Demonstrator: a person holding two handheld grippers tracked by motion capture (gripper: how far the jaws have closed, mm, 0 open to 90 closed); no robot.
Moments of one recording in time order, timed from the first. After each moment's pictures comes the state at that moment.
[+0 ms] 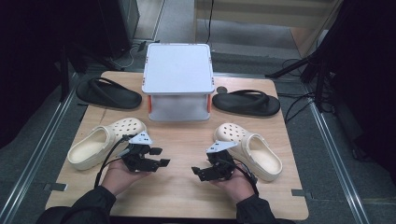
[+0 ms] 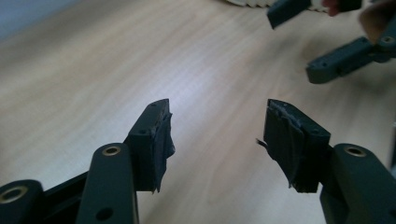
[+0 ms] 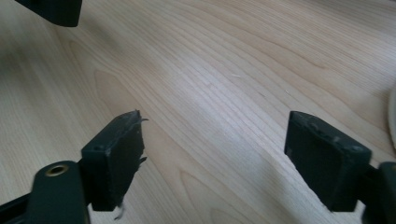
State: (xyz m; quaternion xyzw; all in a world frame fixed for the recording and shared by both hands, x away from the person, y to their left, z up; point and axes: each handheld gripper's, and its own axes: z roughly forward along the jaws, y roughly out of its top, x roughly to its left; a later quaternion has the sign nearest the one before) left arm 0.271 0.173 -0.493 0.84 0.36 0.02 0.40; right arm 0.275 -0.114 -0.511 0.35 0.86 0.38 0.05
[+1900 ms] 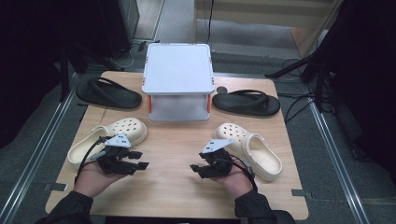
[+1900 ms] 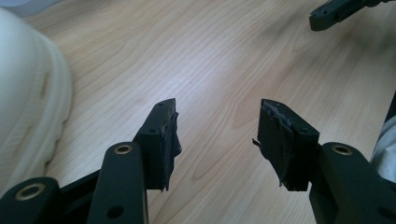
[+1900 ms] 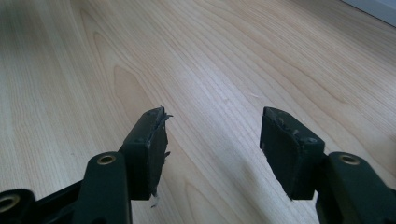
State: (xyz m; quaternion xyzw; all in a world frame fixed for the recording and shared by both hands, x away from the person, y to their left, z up) left arm 0.251 0.229 -0.477 0.85 0.37 0.04 0.36; right arm 0.281 -0.108 -0.505 0.27 0.88 0.38 0.05
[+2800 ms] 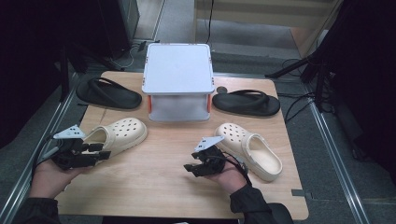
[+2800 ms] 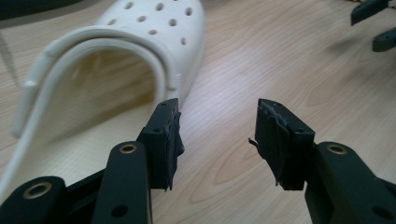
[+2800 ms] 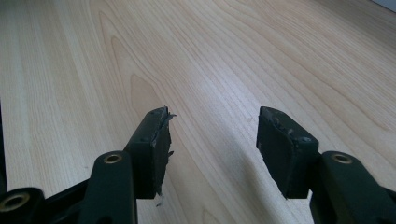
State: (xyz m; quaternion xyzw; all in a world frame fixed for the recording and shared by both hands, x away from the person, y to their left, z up) left arm 0.241 0.327 -0.454 0.80 0.46 0.10 0.36; right arm 0.289 -0.089 -0.507 0.25 0.89 0.37 0.02
